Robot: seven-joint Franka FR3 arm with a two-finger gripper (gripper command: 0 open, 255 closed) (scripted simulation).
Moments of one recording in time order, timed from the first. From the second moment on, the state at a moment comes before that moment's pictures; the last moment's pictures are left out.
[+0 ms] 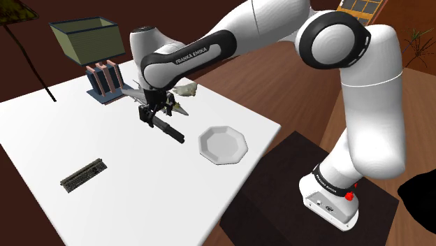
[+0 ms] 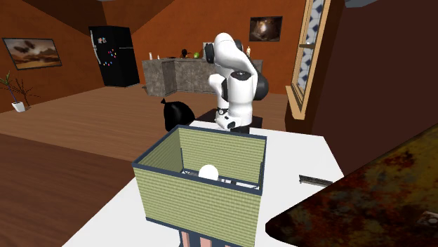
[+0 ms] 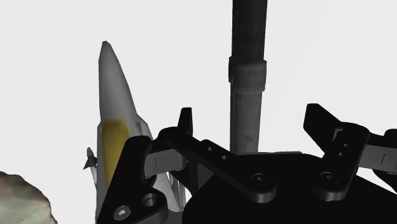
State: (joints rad) arm 0.34 0.60 0.27 -1.52 -0.13 2.06 0.41
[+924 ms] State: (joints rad) arm 0.35 0.65 0.27 -1.53 -0.14 2.12 0.41
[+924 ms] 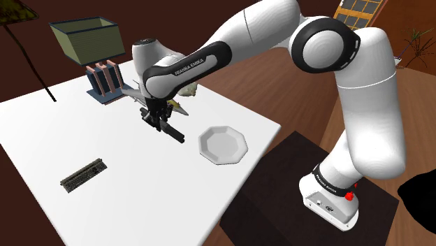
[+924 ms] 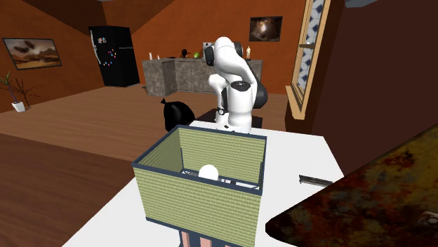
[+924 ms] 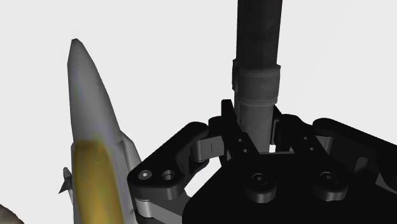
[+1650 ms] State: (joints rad) arm 0.34 0.61 0.27 -1.50 -0.13 2.05 0.41
